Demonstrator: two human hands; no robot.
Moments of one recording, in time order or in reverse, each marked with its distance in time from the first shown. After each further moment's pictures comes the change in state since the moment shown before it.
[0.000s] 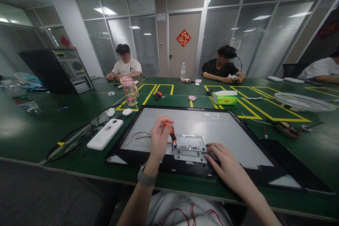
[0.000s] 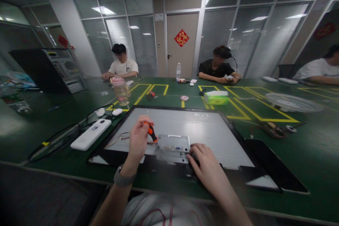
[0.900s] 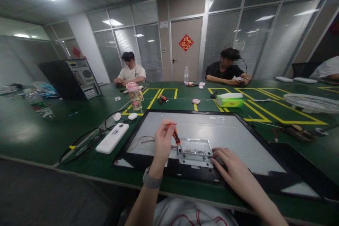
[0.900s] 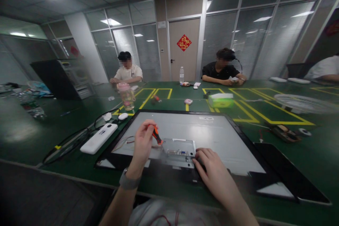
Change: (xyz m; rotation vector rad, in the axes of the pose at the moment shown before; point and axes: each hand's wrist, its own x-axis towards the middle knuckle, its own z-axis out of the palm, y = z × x) left_hand 0.001 -0.005 -0.001 -0.108 0.020 -0.065; right_hand 0.000 0.002 0.001 -0.009 -0.019 0.036
